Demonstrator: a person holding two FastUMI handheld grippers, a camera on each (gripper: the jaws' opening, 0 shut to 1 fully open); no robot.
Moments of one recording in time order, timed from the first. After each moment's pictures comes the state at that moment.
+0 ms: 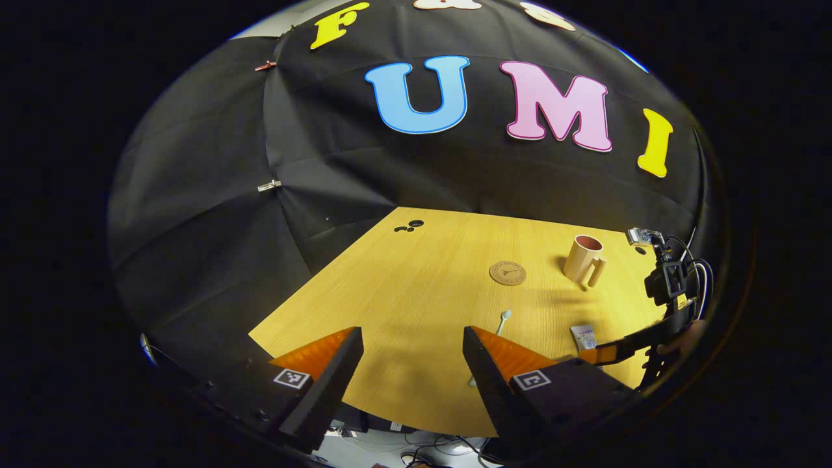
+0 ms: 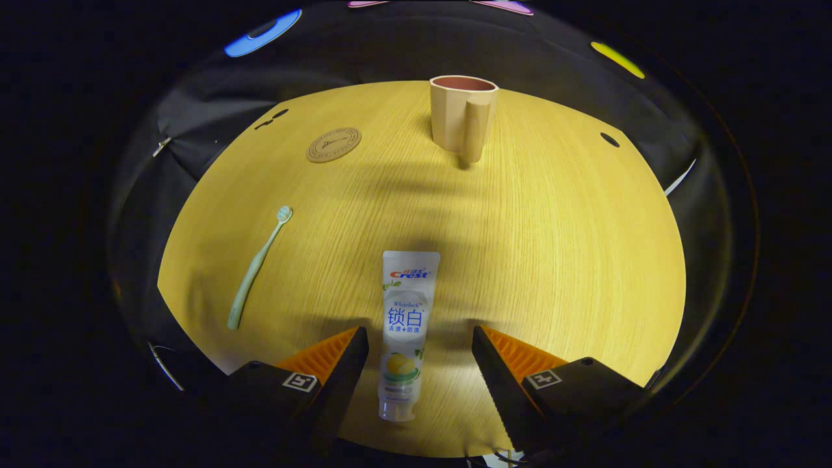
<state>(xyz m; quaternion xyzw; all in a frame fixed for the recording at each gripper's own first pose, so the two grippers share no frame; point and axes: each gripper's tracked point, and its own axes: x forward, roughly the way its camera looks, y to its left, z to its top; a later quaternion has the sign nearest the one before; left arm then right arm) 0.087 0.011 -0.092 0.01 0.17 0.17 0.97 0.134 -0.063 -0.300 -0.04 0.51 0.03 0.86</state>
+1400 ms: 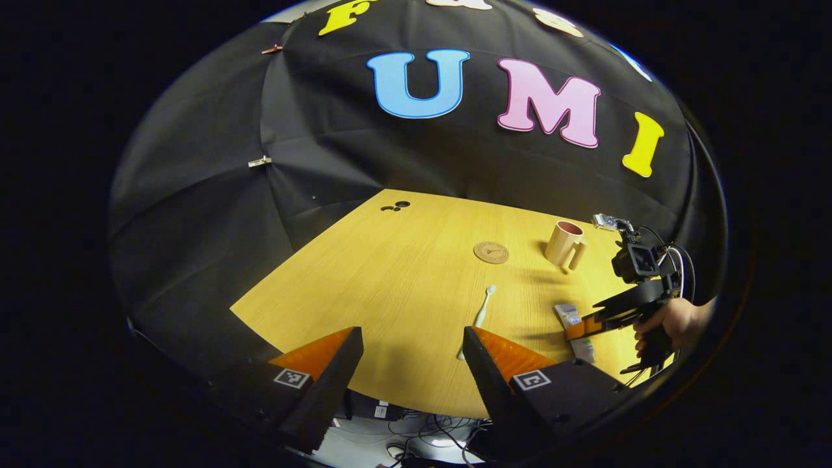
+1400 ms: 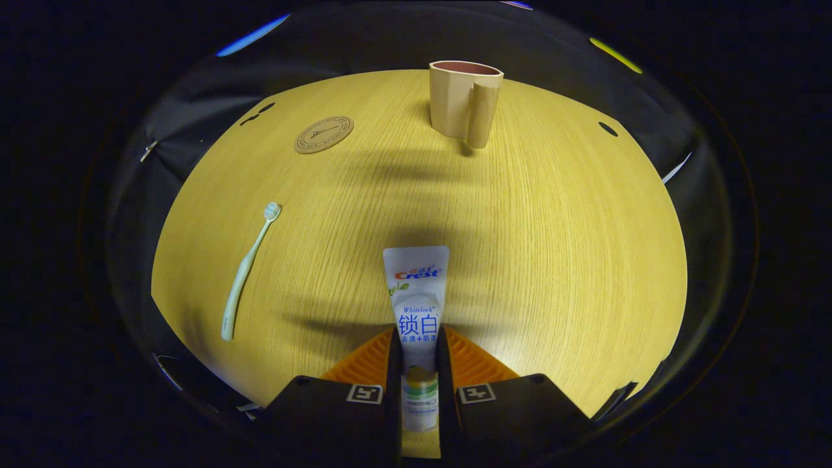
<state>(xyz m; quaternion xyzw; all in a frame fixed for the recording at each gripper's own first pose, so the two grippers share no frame) 0.055 0.006 -0.136 -0.03 0.19 0.13 0.97 0.136 -0.052 -0.308 -0.01 0.52 0.00 0.85</state>
